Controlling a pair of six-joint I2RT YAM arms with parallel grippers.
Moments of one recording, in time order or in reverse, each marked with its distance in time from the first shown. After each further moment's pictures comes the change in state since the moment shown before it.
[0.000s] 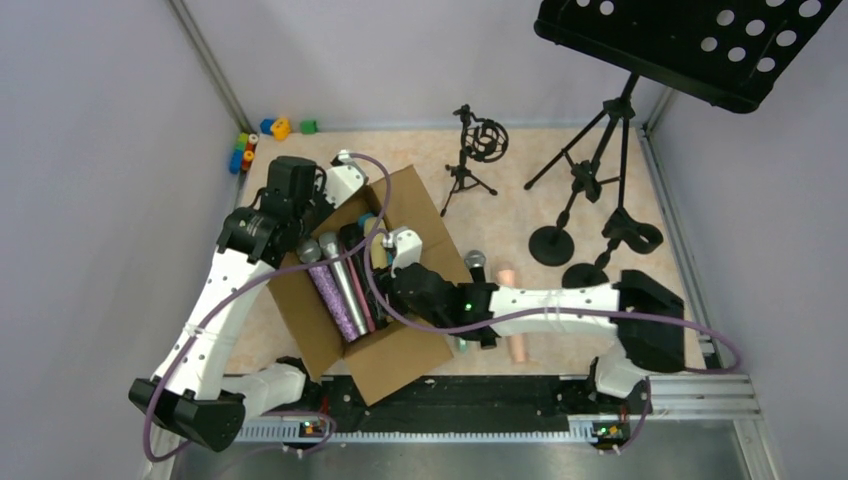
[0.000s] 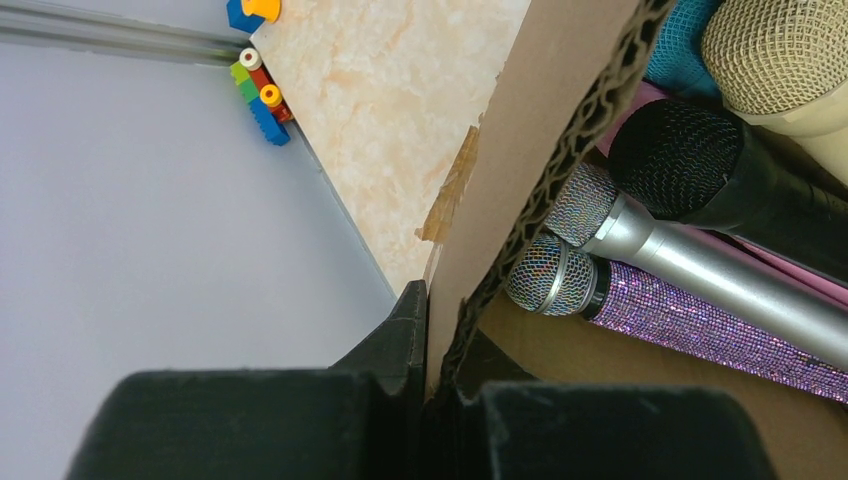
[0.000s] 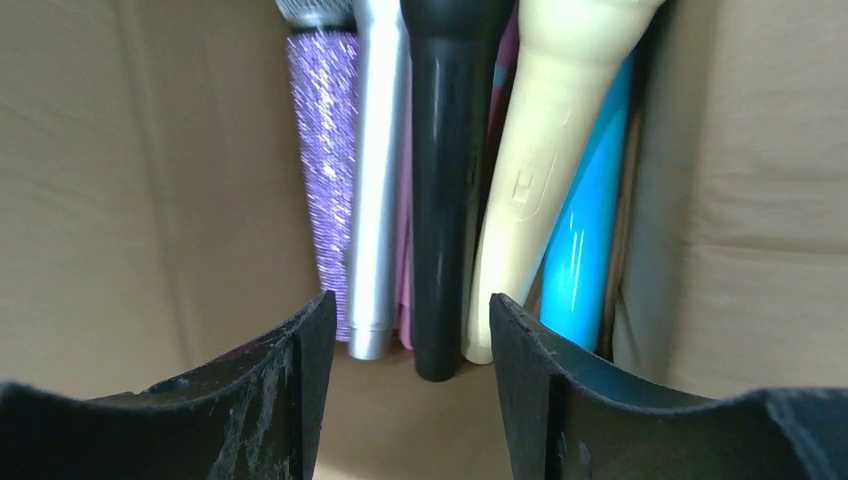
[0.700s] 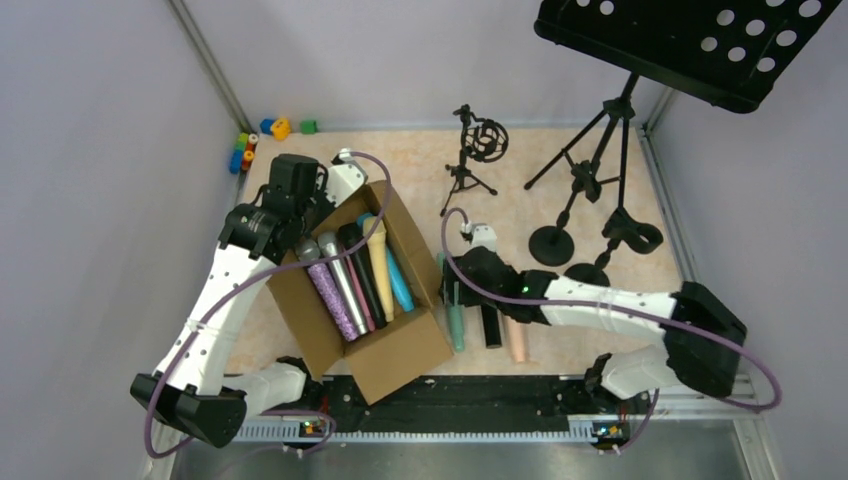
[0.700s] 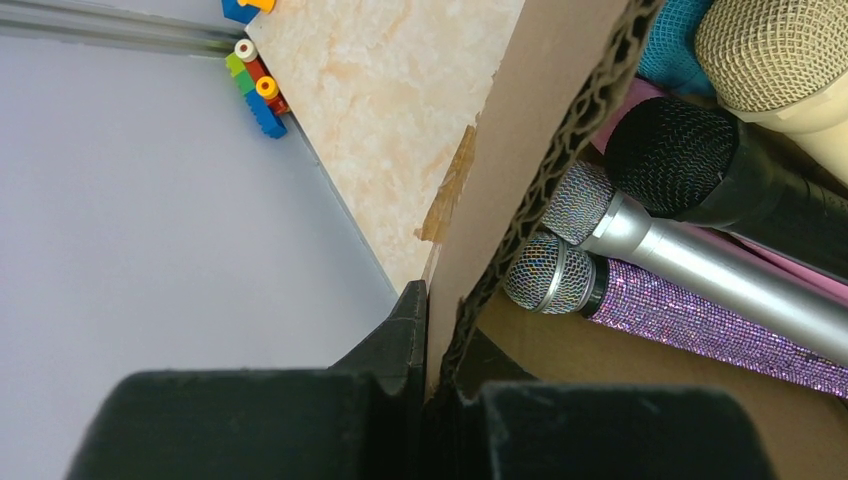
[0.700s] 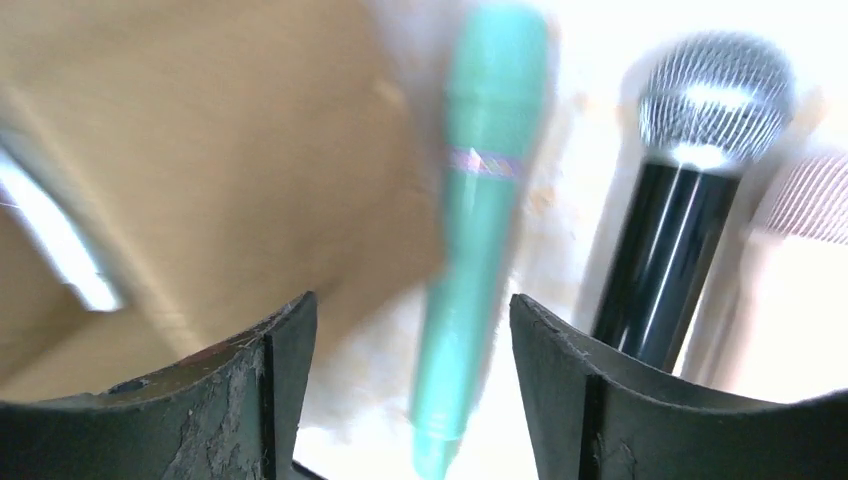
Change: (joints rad) left arm 0.000 0.014 0.019 -0.023 -0.003 -0.007; right arm -0.279 -0.148 -0.343 -0.192 -0.157 0.164
